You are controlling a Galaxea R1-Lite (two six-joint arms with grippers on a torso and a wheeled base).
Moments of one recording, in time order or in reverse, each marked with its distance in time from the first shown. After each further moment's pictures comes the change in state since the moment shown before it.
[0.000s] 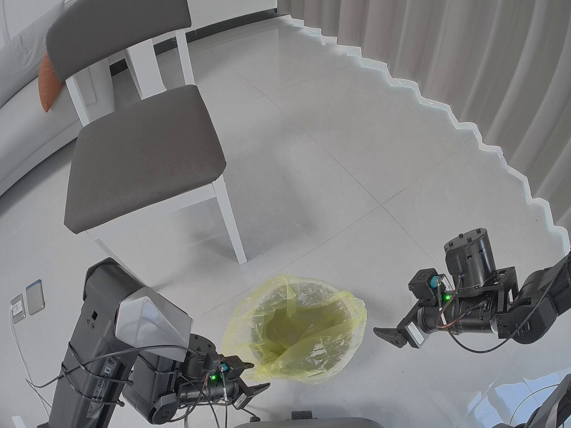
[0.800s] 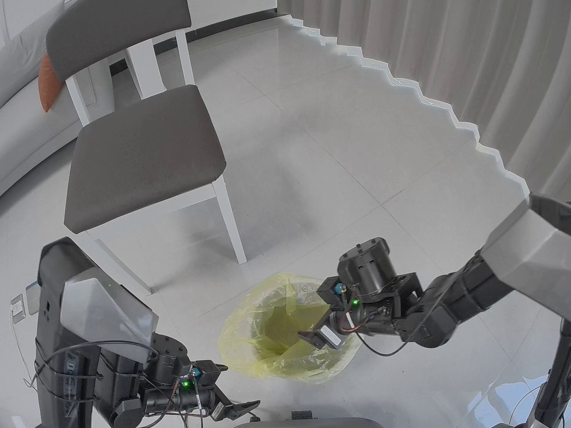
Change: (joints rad) left arm 0.006 -0.201 0.253 0.000 -0.004 -0.092; right arm 0.165 0.375 -0.373 0.008 0.001 0.014
